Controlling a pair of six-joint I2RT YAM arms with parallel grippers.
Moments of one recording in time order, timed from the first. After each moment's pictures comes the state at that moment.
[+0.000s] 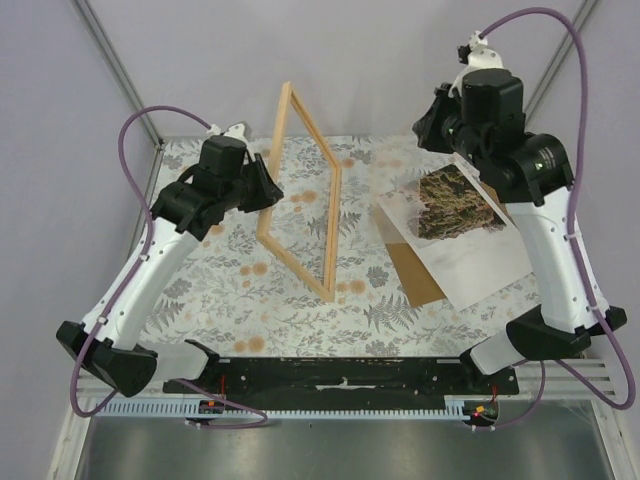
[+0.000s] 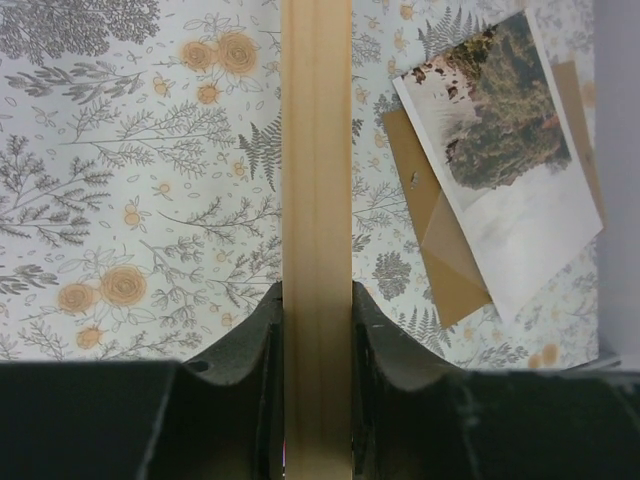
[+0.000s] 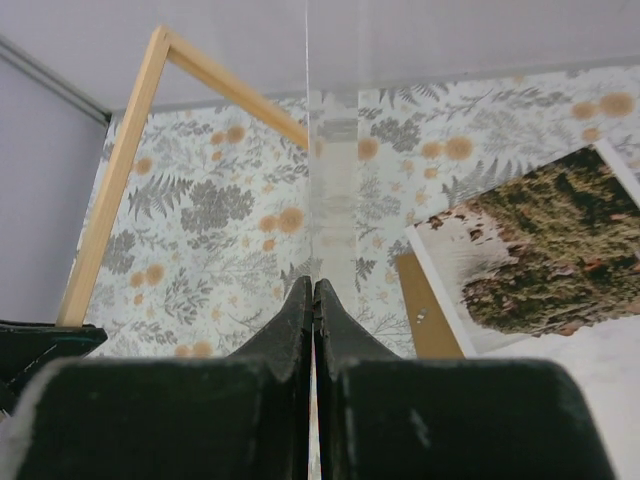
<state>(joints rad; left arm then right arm) -0.50 1.32 1.54 -0.86 -0.07 -0.58 0.48 1.53 2.17 -1.02 0.20 0.43</state>
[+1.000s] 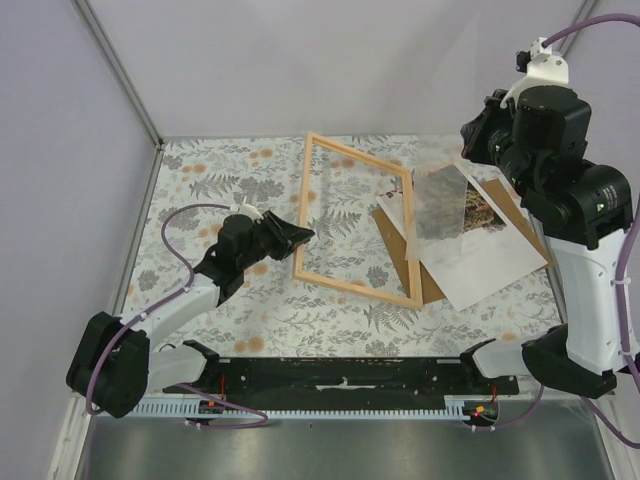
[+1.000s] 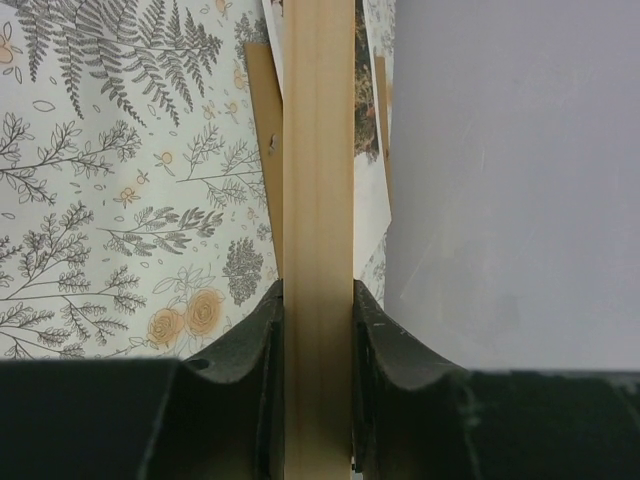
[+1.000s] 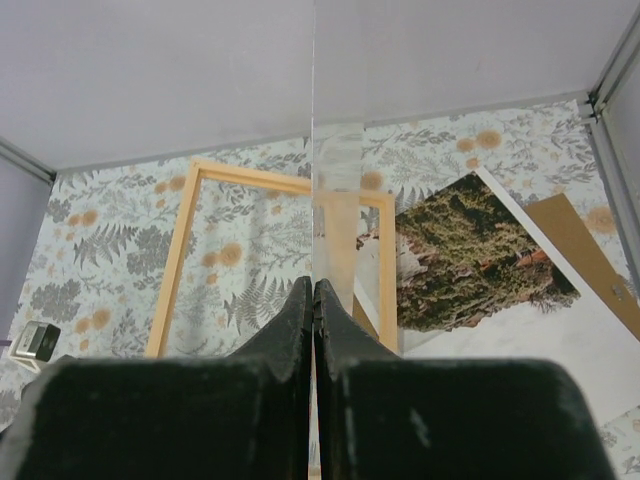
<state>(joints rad) -0.48 1.18 0.61 0.25 0.25 -1.14 0.44 1.36 2.21 -1.11 0.38 0.34</state>
